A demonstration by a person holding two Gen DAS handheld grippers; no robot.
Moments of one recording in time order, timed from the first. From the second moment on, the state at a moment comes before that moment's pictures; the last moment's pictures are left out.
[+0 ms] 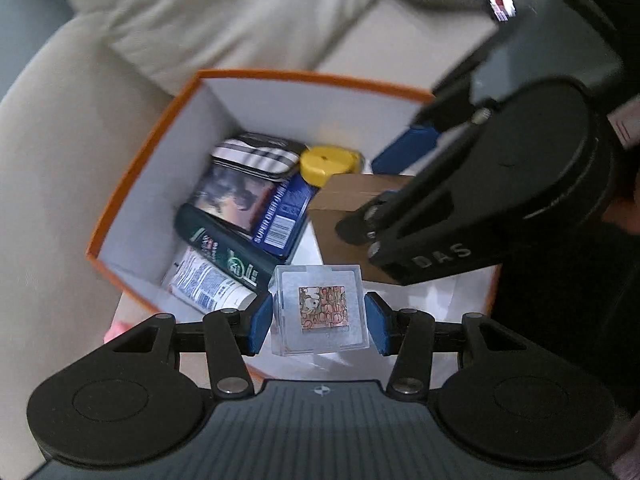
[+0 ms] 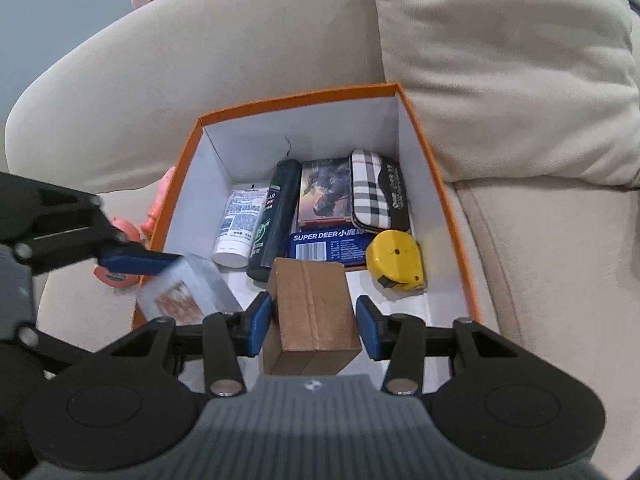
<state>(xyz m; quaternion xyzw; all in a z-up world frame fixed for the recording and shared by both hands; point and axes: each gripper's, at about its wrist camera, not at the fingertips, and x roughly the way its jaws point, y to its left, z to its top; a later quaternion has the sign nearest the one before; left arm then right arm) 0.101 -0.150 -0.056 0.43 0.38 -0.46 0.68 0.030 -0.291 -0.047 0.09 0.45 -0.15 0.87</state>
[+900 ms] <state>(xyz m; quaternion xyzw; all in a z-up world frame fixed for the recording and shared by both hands) 0.127 -0.162 -0.112 0.55 0.39 -0.46 0.59 0.054 -0.304 -0.085 0.16 0.48 -0.16 0.85</state>
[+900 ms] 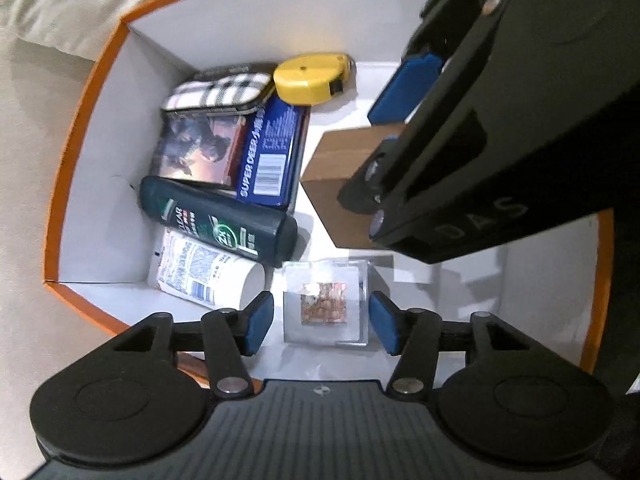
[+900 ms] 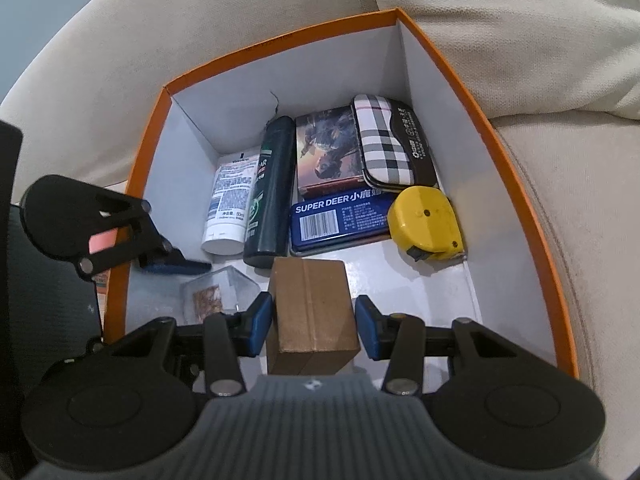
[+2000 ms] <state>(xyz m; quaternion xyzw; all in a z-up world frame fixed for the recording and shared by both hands) 0.140 -0.049 -0.007 0.14 0.46 -0.32 0.82 0.068 -0.277 -0.088 0.12 0.48 -0.11 0.86</state>
